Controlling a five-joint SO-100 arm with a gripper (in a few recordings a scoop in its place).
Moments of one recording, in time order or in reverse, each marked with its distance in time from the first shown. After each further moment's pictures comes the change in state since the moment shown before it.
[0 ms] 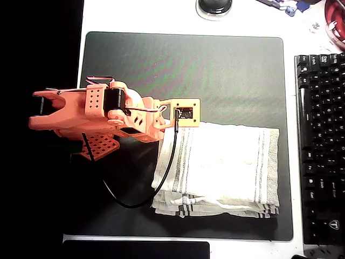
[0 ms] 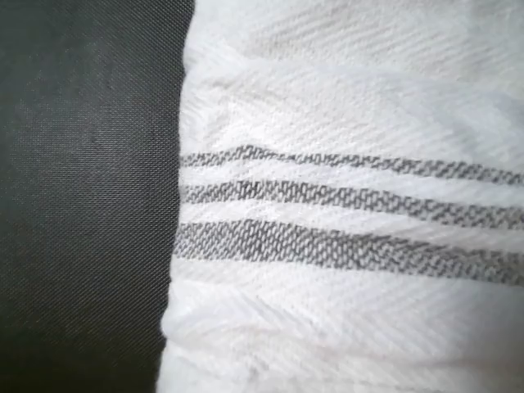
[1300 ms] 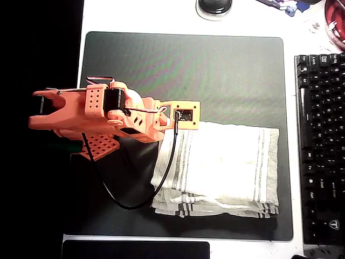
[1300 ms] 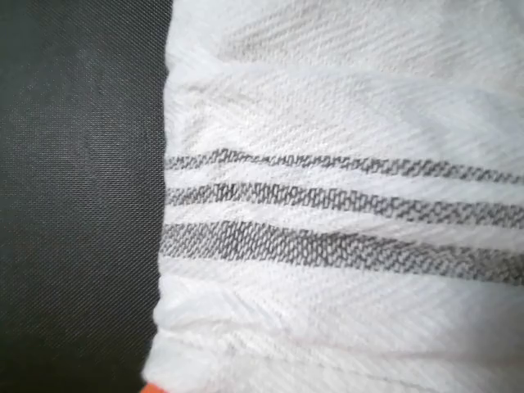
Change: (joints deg) arm 0.4 0.0 0.0 -0.1 1.1
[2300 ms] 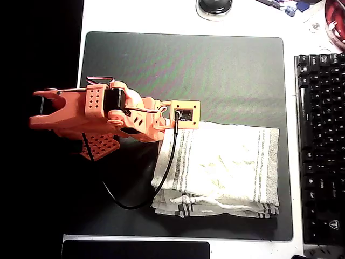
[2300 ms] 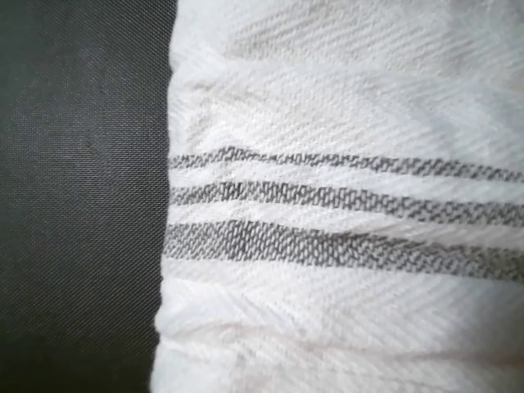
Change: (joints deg) arm -0.2 0.0 0.0 0.0 0.0
